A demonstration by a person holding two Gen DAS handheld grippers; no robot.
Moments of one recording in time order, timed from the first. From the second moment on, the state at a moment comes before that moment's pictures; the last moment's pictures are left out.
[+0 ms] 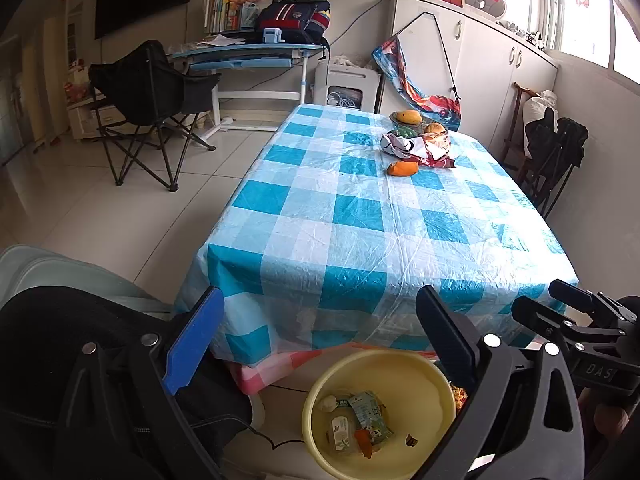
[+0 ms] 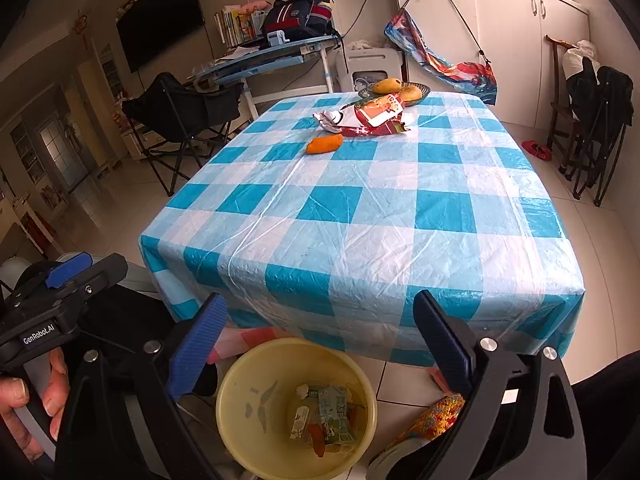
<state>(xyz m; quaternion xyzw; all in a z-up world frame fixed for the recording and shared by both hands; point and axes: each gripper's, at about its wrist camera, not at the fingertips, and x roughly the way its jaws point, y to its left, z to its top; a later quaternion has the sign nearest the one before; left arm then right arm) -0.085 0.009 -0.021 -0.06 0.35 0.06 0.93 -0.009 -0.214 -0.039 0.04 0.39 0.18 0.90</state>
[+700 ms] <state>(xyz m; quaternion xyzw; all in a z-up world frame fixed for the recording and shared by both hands) -0.084 0.008 -0.021 -0.06 0.35 0.06 0.93 -0.009 -0.214 -0.043 0.03 0.40 0.18 0.90</state>
